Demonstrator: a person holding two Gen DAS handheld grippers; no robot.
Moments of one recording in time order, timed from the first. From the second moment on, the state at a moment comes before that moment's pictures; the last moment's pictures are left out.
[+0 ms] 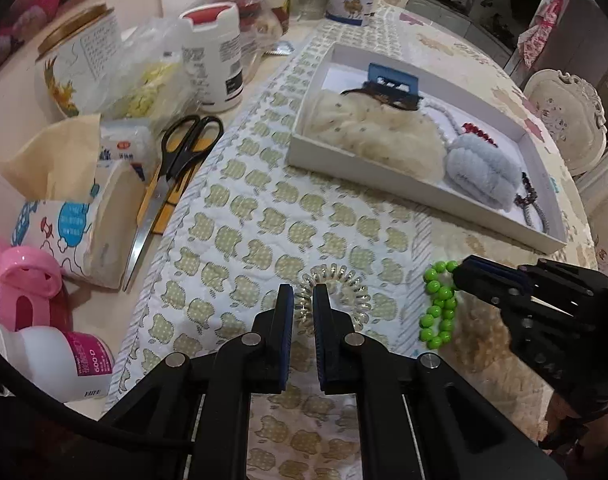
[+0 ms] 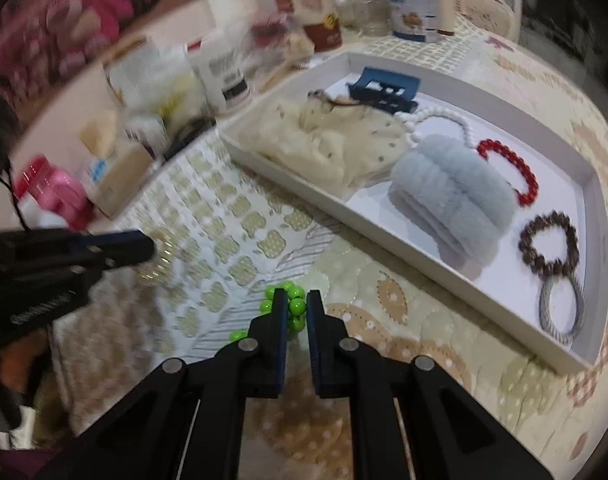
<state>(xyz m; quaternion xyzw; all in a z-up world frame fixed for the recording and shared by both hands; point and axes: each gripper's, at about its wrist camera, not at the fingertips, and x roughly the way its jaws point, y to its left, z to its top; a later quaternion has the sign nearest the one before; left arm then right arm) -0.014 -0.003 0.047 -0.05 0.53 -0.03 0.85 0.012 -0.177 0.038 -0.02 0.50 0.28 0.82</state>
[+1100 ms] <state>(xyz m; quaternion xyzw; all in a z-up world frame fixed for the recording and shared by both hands) 0.097 -0.119 0.127 0.03 0.45 -0.10 0.89 0.060 -0.317 0.132 0.06 0.43 0.18 0.88</state>
